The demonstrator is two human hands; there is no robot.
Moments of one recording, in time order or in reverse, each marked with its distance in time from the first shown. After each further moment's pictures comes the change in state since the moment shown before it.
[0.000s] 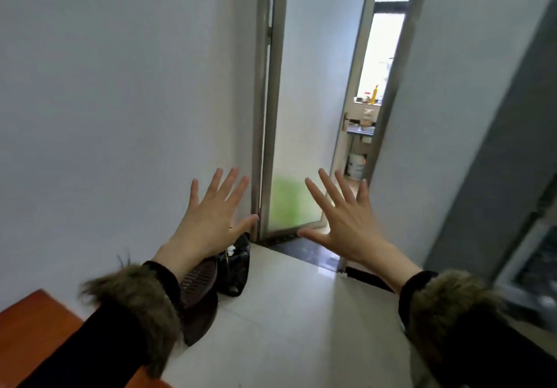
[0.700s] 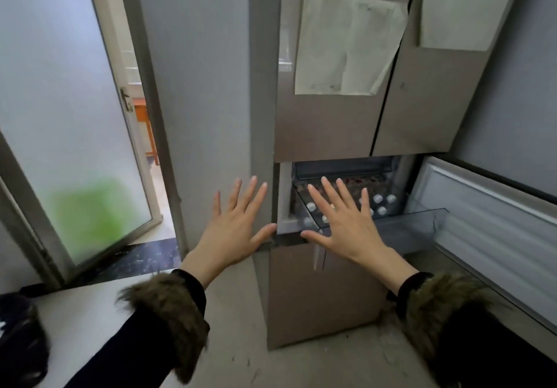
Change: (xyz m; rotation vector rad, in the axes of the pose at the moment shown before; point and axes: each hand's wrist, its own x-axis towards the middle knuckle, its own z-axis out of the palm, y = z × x) left_hand 0.117 0.500 0.118 -0.245 -0.071 0.671; right_hand -0.301 0.366 -0.013 -0.180 -0.192 0.712
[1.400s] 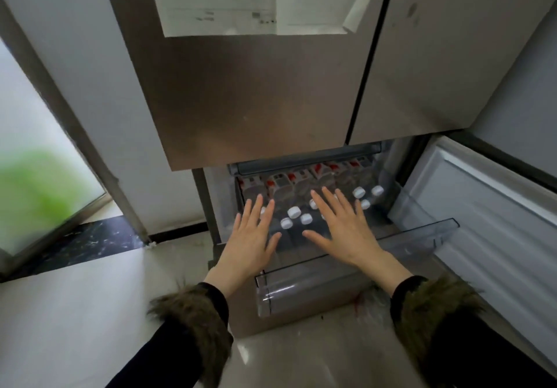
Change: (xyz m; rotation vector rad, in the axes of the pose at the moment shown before) left_hand 0.234 0.107 0.190 -0.341 -0.299 -0.040; right_hand 0.136 0.212 0.157 0.174 -0.301 0.136
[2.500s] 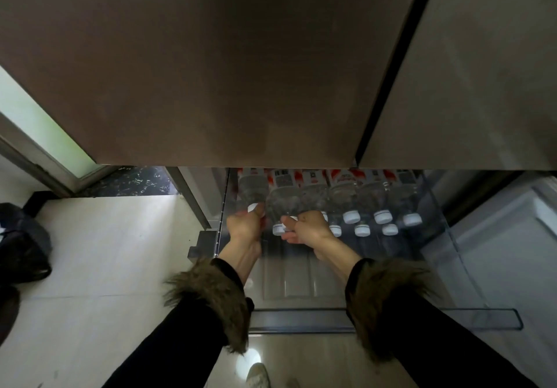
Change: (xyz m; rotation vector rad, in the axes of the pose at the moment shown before) left_hand 0.141 0.029 0.057 -1.526 0.643 -1.163; right_hand 0.145 0.036 0.076 1.138 -0.505 0.380
